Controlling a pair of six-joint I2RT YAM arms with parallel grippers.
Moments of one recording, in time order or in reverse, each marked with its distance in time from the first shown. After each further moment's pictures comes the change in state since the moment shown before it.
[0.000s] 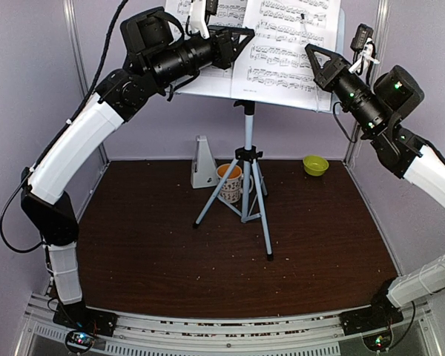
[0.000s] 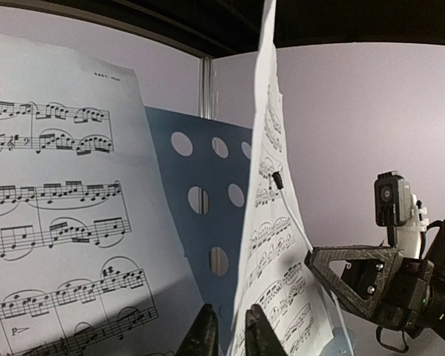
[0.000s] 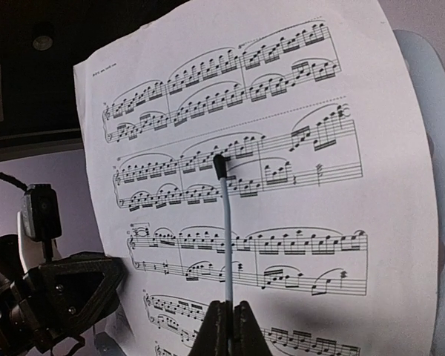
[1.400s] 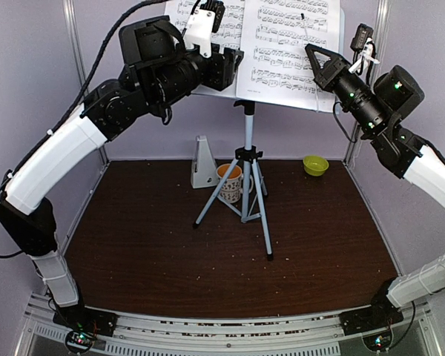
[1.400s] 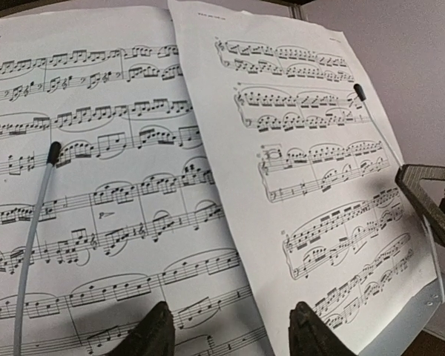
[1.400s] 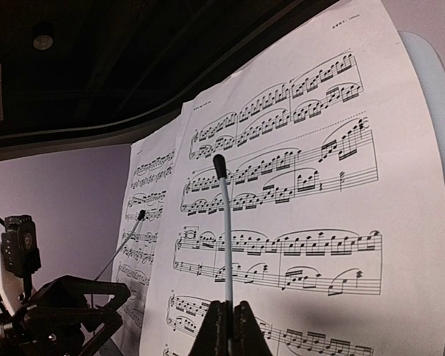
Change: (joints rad) left arm -0.144 -0.167 -0.250 -0.039 -0.545 0.242; right arm 0.000 0.000 0.000 0.001 -0.001 -0.004
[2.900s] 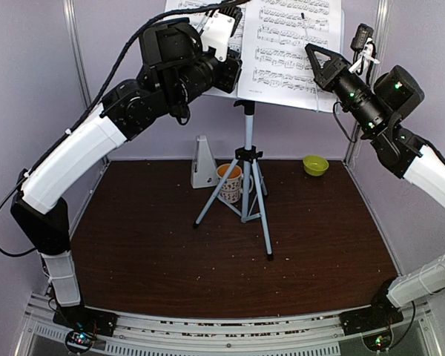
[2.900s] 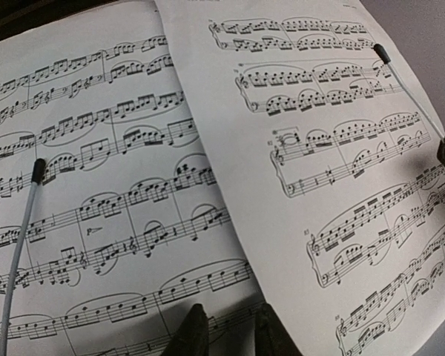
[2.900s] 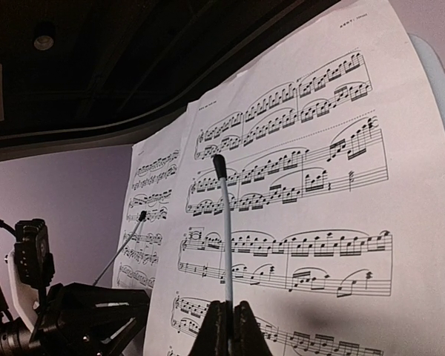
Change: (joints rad) left arm -0.020 0.112 0.121 -0.014 -0.149 0.174; right arm 0.000 0.000 0.000 0.003 -0.001 0.000
